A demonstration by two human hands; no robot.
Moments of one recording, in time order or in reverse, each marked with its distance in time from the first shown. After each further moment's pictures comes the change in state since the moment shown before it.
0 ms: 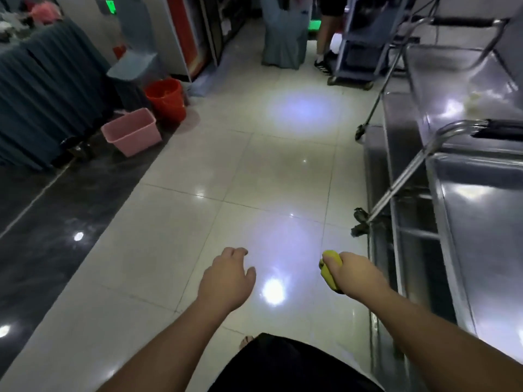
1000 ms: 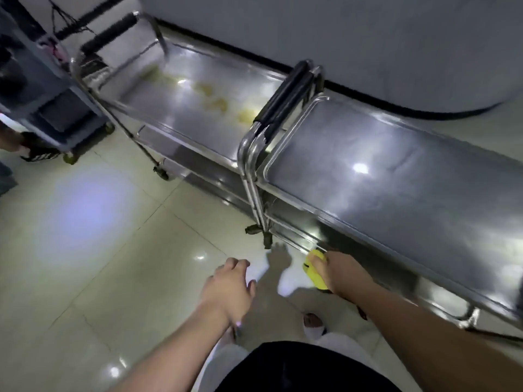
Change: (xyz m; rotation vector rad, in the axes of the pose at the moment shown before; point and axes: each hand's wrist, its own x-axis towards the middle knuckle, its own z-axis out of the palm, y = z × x) left_hand 0.452 0.382 0.005 0.675 -0.482 1.033; right_hand 0.239 0.103 -0.148 0.703 0.254 0.766
